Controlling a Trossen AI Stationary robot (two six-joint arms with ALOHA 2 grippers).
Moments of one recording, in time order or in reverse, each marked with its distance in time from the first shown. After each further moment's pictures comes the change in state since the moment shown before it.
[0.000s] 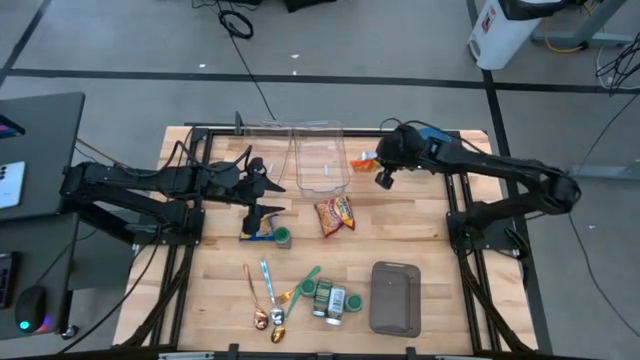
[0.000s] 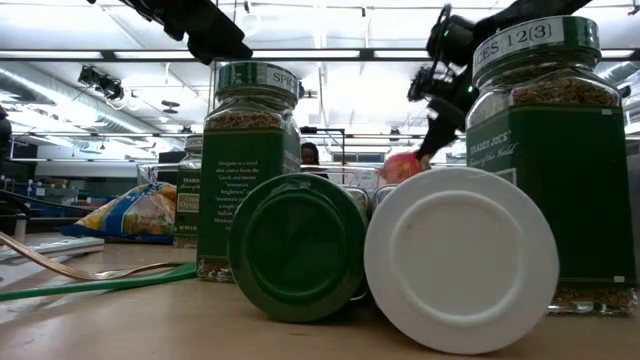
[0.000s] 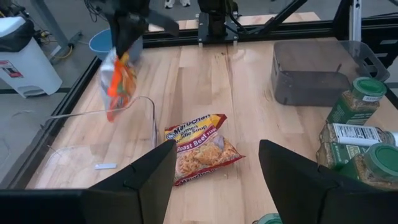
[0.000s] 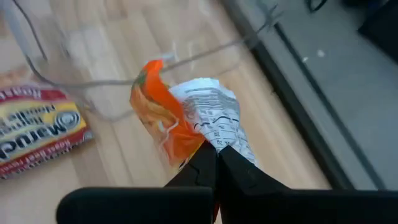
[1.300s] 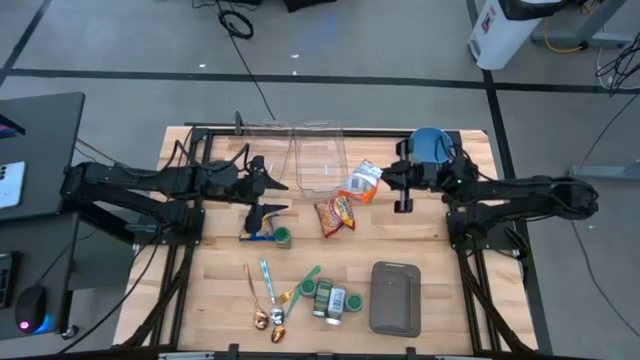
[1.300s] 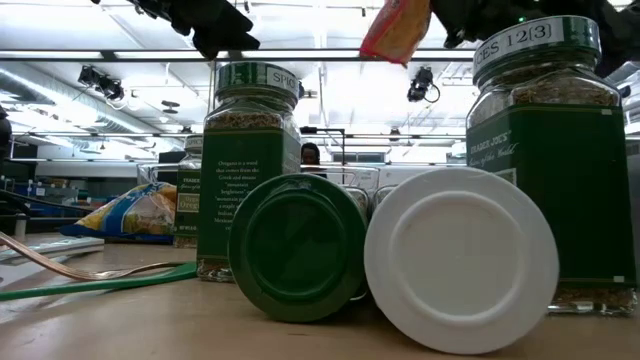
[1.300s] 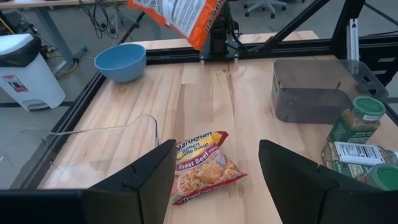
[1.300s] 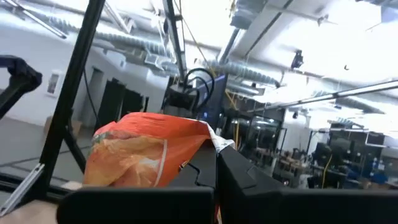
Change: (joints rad) left arm 0.000 0.005 -0.005 0.076 -0.002 0.004; right arm 0.218 -0.186 -0.446 1.482 -0.424 0.027
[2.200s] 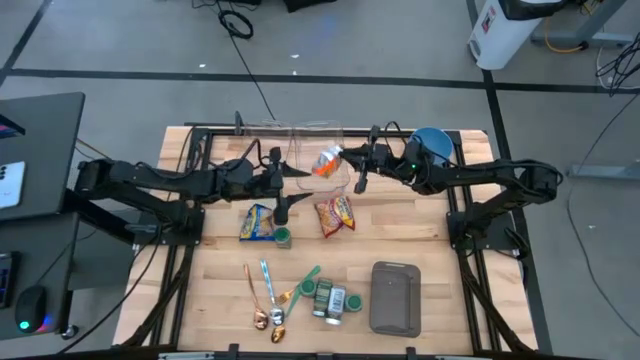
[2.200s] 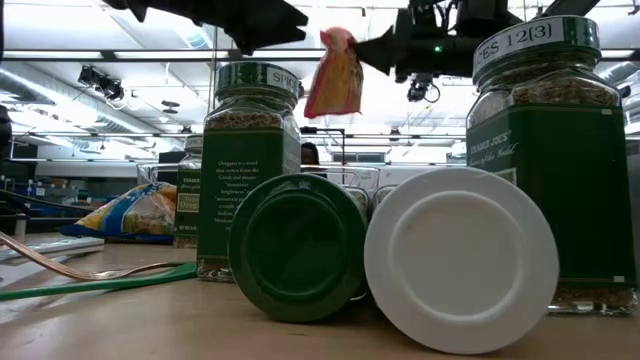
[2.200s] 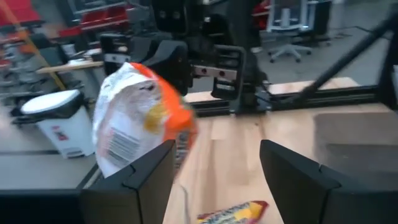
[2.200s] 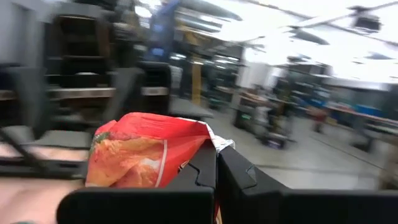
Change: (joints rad) left arm 0.035 0.222 0.000 0.456 -0.088 0.089; right arm -0.032 0.371 0.282 -0.149 0.243 -0.025
